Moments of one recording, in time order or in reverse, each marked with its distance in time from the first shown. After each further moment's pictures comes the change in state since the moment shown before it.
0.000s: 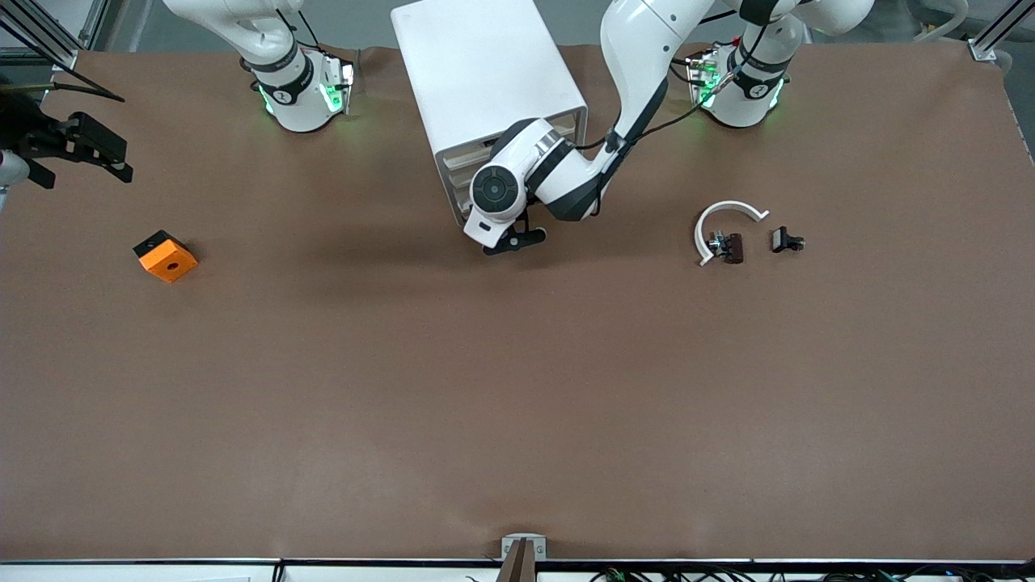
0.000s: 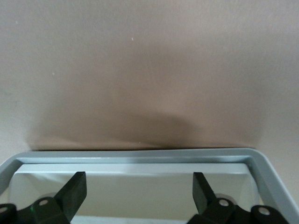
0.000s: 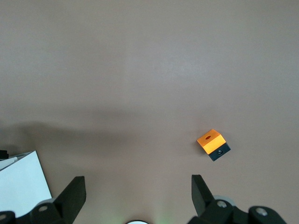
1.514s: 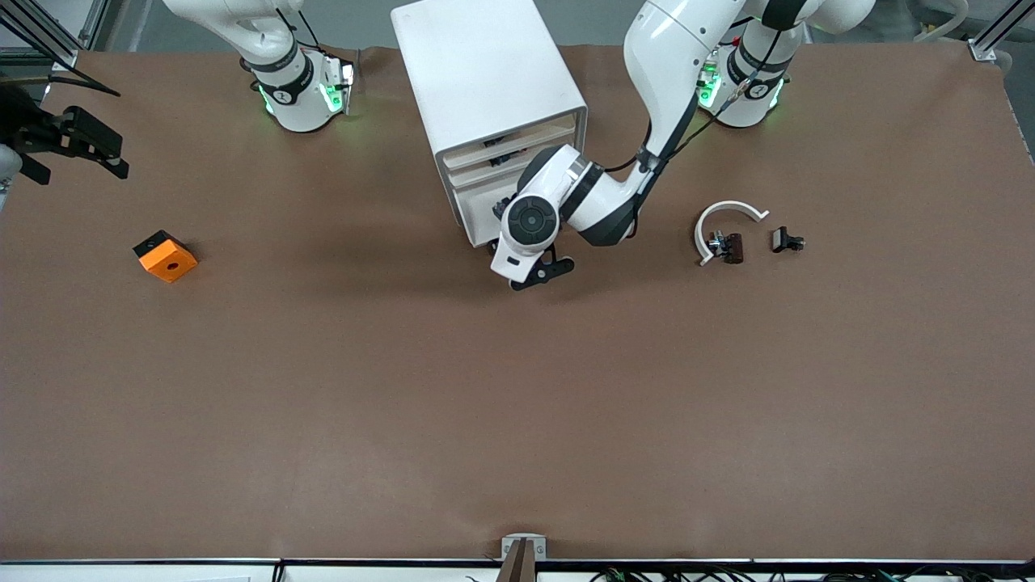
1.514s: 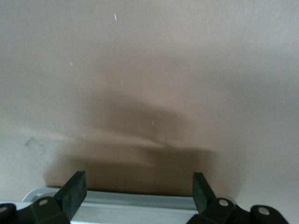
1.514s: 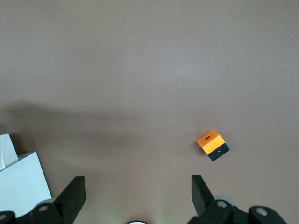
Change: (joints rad) left arm 0.068 -0.007 0.049 0.017 0.000 0.022 0.006; right arm 0.000 -0.013 -0.002 -0.002 0.000 0.001 -0.001
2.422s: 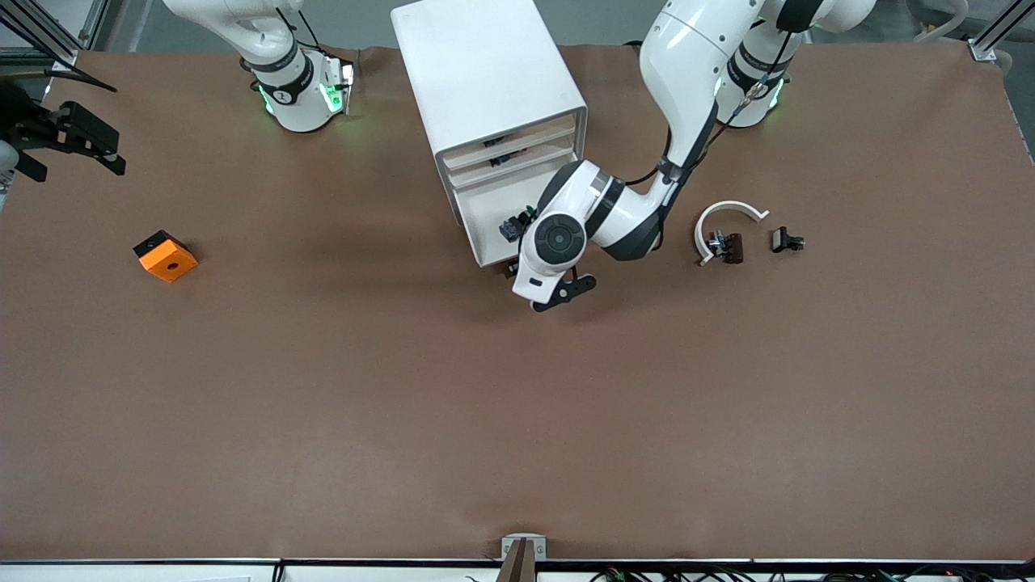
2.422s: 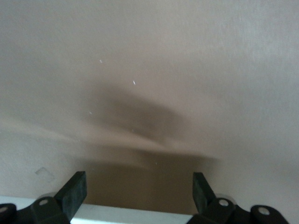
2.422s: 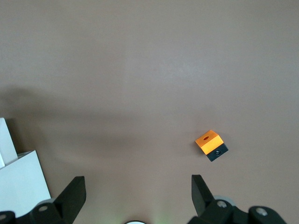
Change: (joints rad) left arm 0.049 -0.004 0.031 0.002 0.000 0.041 0.000; right arm 0.000 -0.011 -0.006 -0.003 0.000 0.000 -0.010
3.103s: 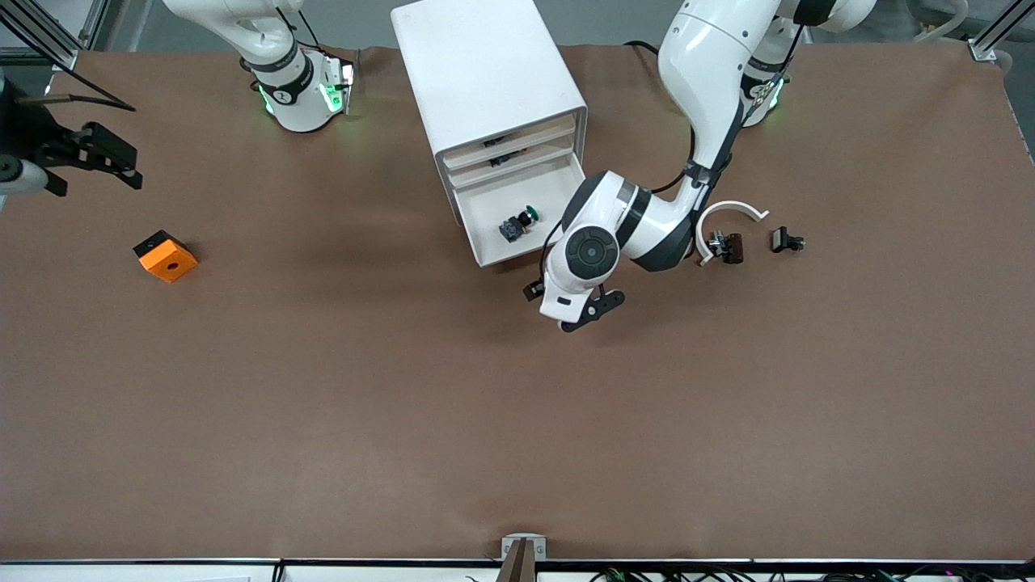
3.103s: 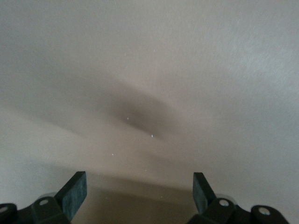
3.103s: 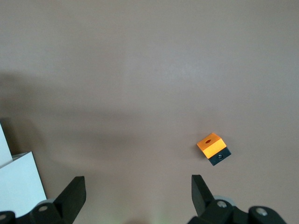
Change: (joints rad) left arm 0.018 -0.021 0.077 0.000 0.000 0.000 0.000; right arm 0.002 -0.005 0.000 -0.051 0.000 0.046 -0.013
